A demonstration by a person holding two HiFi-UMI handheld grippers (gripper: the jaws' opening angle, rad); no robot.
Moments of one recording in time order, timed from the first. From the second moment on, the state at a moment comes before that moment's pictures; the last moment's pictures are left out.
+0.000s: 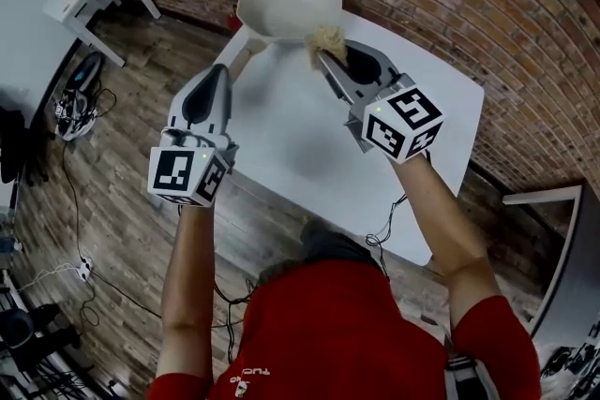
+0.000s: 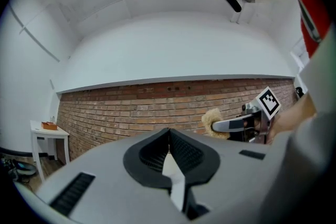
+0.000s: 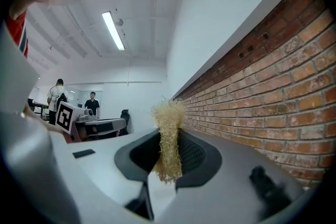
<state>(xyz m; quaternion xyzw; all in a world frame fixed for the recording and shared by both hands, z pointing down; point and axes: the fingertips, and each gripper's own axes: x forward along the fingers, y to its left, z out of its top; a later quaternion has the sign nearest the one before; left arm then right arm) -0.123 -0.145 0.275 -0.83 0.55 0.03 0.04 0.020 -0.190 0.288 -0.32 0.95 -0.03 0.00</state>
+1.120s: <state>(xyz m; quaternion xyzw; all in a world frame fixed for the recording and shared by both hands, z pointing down) -0.170 -0.390 0.321 -0.88 0.48 -0.04 0.03 -0.105 -0.408 0.330 -0.33 0.93 -0.02 -0.16</state>
